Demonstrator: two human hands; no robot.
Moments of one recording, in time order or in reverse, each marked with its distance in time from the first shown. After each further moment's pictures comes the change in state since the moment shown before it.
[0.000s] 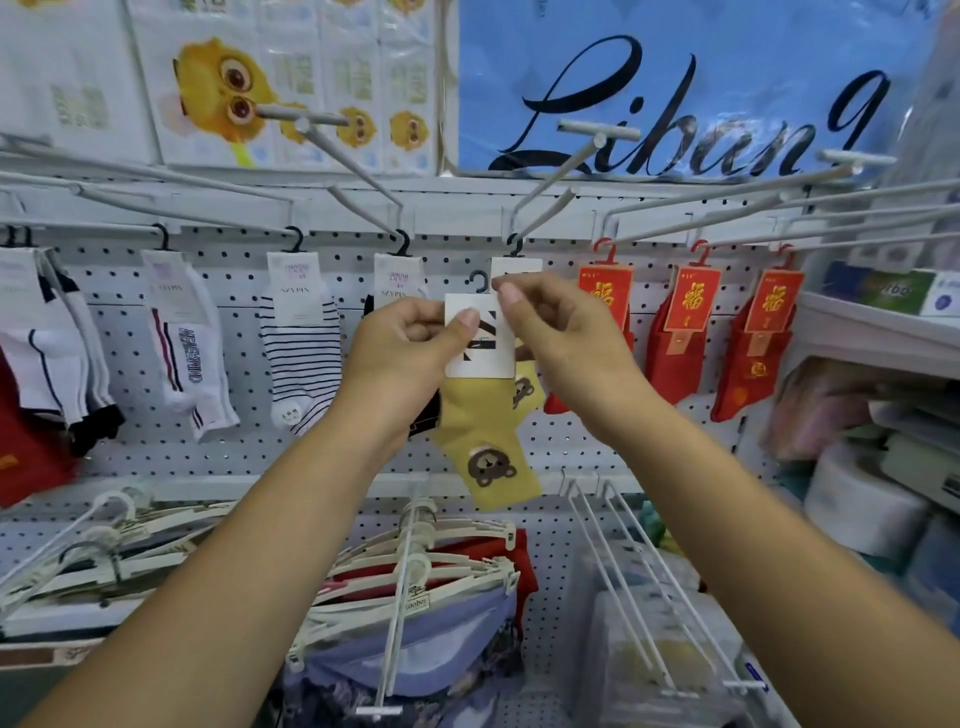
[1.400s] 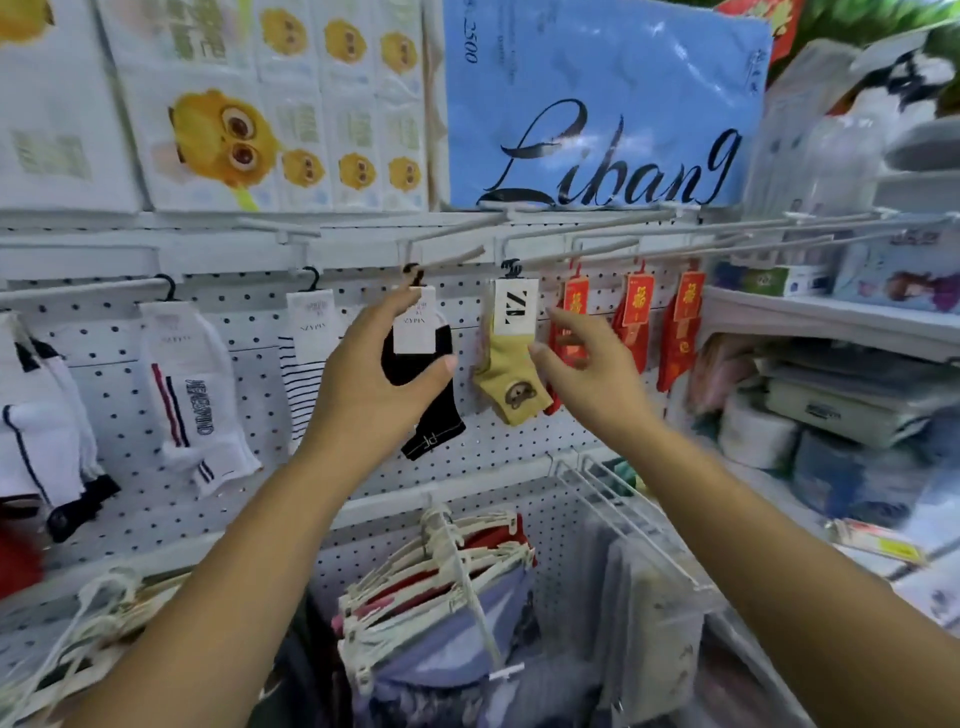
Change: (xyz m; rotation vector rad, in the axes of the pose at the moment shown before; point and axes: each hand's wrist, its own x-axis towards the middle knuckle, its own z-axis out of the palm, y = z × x) left_hand 0.008 0.008 -0.106 0.381 -0.202 0.416; right_hand -0.027 -0.009 0.031 -0.501 0.345 0.111
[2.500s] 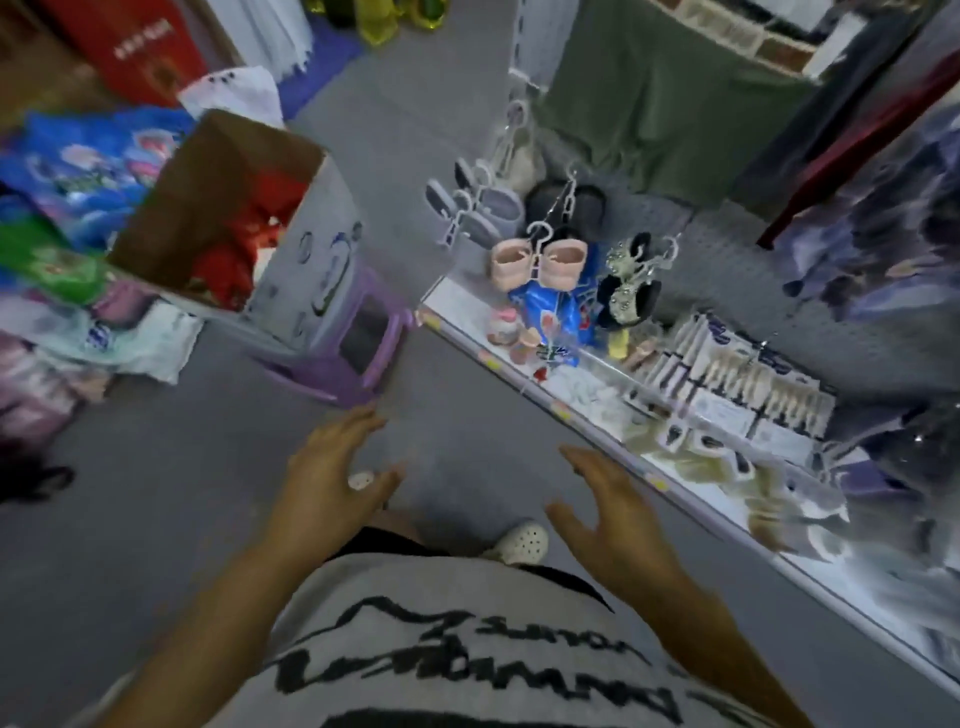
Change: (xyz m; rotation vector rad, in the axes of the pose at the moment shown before) left_hand -0.766 0.117 -0.189 0.467 -0.016 -1.302; right_hand -0.647 -0.046 0.047 -0.067 -1.519 0.063
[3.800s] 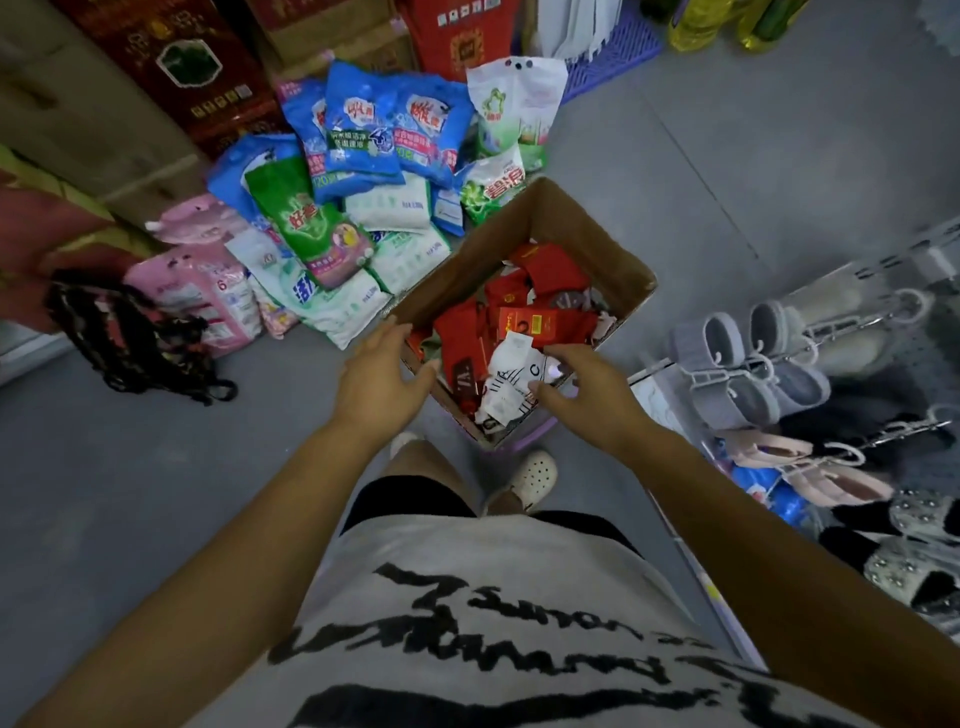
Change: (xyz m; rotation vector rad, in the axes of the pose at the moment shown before) left_hand 0.242 -0.270 -0.248 -0.038 0.287 -0.524; right_hand 0.460 -0.337 0.169 -0.074 -0.318 -0.353
